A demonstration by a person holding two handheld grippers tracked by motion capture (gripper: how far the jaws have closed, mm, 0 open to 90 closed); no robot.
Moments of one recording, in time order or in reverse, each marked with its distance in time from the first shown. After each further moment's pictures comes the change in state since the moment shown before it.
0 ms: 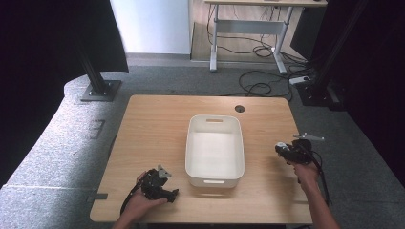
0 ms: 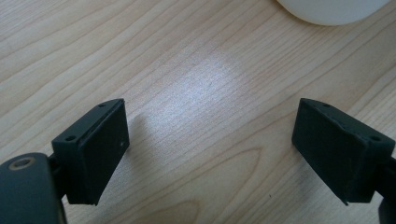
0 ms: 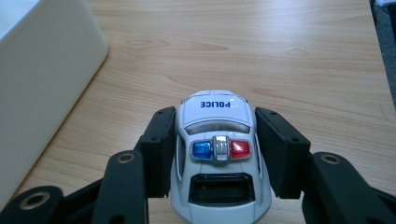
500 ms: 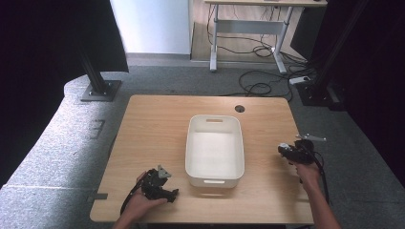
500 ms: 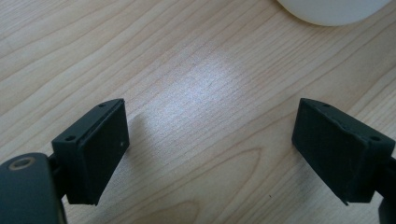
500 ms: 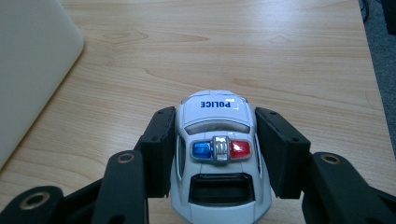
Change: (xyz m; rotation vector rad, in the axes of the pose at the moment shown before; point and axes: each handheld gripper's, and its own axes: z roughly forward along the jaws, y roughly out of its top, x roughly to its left) left arm 0.000 0.000 0.000 0.000 -0.002 -0.004; right arm -0.016 -0.006 0.008 0.016 -0.023 0.028
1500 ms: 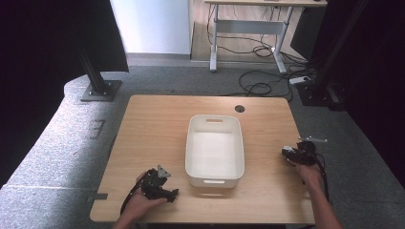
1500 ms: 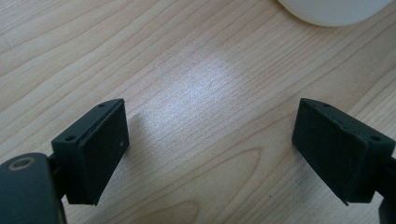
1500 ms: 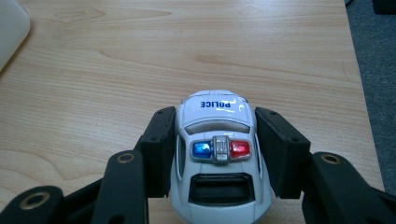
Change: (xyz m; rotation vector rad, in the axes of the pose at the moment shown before) left arm 0.001 0.000 0.000 0.000 -0.010 -0.011; right arm -0.024 -0.012 0.016 0.048 -0.044 0.032
